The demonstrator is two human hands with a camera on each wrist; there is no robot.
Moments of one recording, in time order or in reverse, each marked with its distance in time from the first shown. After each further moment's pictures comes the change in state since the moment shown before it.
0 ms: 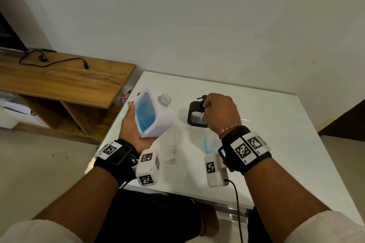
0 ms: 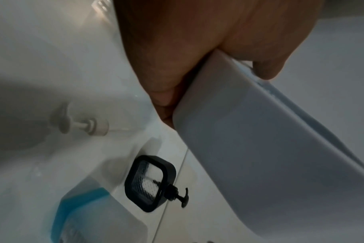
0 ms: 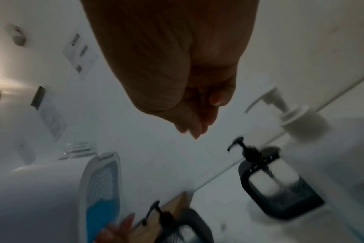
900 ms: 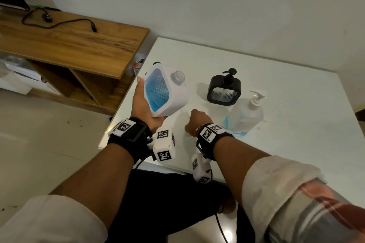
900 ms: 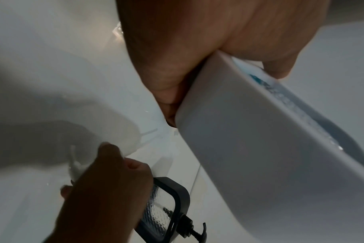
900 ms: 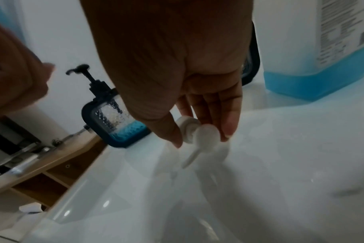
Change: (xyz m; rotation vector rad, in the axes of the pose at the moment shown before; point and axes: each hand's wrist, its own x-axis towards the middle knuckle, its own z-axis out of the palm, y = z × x) left_hand 0.029 0.004 -0.043 0.028 -0.057 -0.003; right_hand 0.010 -0.005 0.186 -0.126 -0.557 0.108
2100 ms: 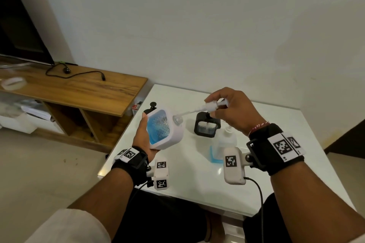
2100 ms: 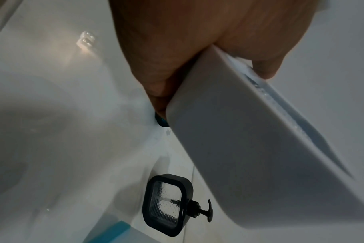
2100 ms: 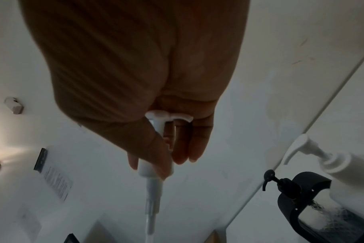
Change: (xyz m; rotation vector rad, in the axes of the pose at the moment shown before) left_hand -0.030 -0.004 0.031 0.076 0.110 -0.002; right_hand -0.161 0.035 -0.191 0.616 0.418 -0.518
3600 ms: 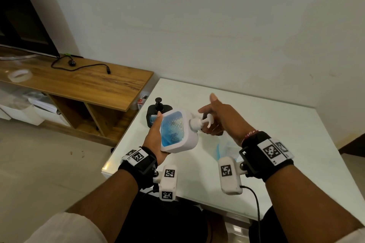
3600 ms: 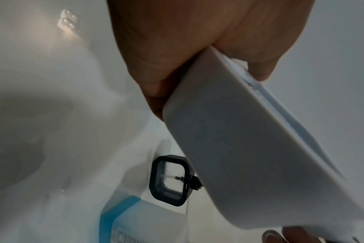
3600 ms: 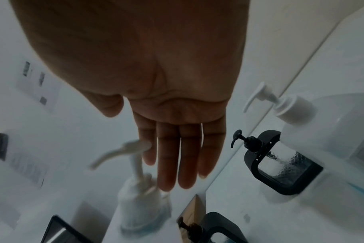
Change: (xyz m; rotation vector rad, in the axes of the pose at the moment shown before) left_hand -0.005 -0.014 0.012 0.042 0.043 -0.139; right_hand 0.015 0.035 0.045 0.246 -0.208 0.292
